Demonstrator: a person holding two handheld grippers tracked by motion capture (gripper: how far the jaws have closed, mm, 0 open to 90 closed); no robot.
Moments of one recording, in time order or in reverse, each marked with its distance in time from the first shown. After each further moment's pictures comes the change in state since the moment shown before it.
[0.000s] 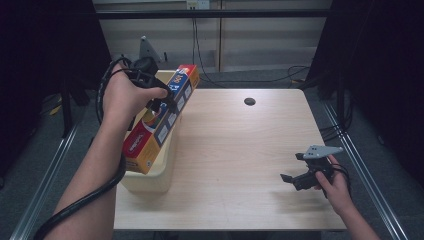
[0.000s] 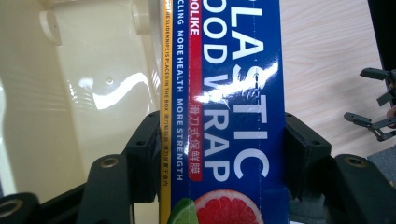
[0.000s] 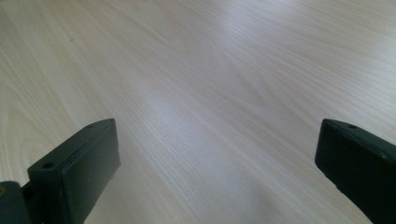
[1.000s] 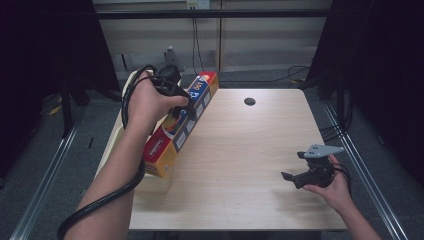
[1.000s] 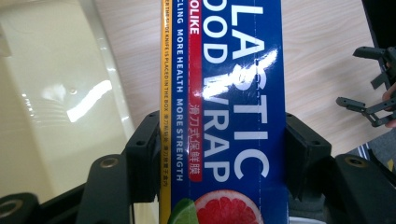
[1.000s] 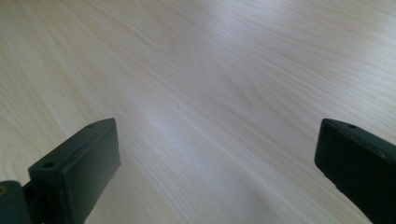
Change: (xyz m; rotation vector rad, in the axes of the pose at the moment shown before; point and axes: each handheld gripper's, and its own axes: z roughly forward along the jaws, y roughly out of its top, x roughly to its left) left arm -0.031 0.005 0.034 0.035 -0.034 0.079; right arm -0.002 0.000 -0.001 -0.010 -0.045 -0.002
